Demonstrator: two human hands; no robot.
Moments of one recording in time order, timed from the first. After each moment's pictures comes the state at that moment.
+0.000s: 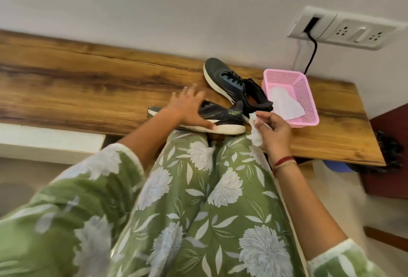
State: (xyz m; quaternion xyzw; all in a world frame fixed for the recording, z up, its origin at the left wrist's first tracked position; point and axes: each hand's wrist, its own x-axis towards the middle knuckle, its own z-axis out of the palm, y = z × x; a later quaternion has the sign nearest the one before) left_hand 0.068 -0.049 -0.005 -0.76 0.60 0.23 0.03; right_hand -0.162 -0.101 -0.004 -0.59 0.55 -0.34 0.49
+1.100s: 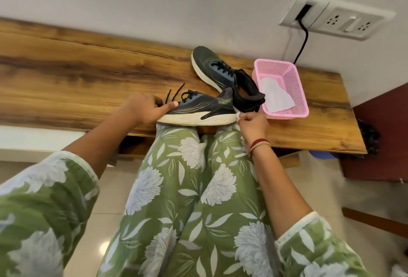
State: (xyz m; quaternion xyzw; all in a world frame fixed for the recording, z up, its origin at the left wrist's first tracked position) left_hand 0.130 -0.011 -0.046 -0.77 0.60 0.19 -0.05; right_hand -0.134 -0.112 -0.024 -0.62 0.68 -0.17 0.36
